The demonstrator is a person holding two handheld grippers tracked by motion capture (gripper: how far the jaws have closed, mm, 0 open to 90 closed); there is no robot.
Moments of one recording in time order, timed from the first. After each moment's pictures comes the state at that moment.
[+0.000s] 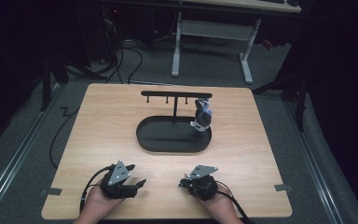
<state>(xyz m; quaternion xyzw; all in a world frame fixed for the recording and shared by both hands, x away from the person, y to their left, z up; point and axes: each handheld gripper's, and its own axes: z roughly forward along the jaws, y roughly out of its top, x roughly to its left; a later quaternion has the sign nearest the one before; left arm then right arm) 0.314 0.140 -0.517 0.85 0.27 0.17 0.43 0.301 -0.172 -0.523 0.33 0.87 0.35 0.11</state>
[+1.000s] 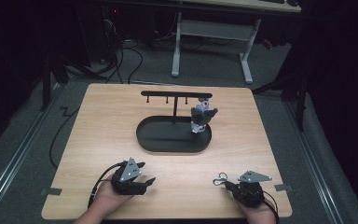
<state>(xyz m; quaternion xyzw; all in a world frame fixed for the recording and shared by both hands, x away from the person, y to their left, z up) 0.324 0.114 -0.515 0.86 0.24 0.16 0.43 0.267 -0.295 -0.516 0.47 0.80 0.34 0.15</state>
